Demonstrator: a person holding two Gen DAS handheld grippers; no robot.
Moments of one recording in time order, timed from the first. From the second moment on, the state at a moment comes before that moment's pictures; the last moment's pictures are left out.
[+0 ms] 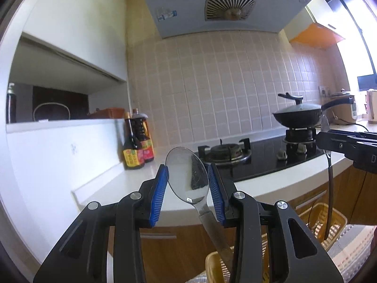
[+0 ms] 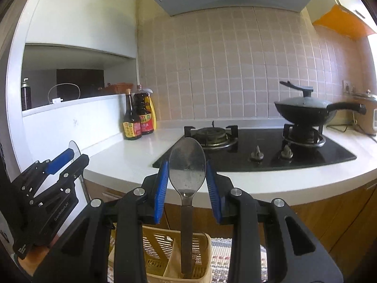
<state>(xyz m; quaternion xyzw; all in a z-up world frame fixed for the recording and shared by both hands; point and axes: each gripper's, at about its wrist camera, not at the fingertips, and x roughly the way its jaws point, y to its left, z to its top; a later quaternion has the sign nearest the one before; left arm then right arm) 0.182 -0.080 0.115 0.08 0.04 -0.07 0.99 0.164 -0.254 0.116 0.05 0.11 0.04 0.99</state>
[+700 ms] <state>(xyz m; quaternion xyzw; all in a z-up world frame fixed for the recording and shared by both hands) 0.140 -0.026 0.110 -0.02 0.14 -0.16 0.98 0.120 -0.264 0.092 0.07 0.19 0.08 0.98</state>
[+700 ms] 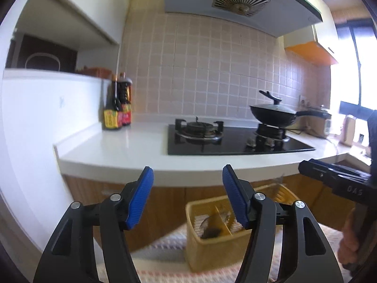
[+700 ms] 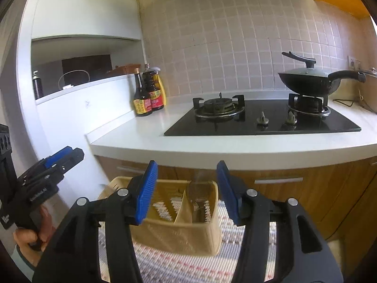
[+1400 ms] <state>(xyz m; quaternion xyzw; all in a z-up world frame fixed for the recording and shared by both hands) 0.095 -0.012 0.013 -0.03 0.45 -0.20 0.87 0.059 -0.235 0.059 0.01 0.44 0.08 0.90</state>
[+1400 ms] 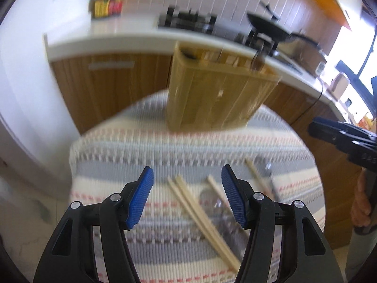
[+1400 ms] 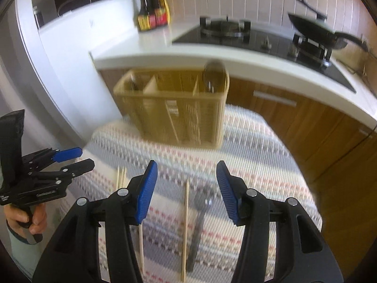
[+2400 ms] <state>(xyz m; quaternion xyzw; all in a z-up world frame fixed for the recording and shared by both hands) 0.087 -0.039 -0.066 0.08 0.51 -0.14 0.85 0.076 -0.232 -0.027 0.06 0.56 0.13 0.82</state>
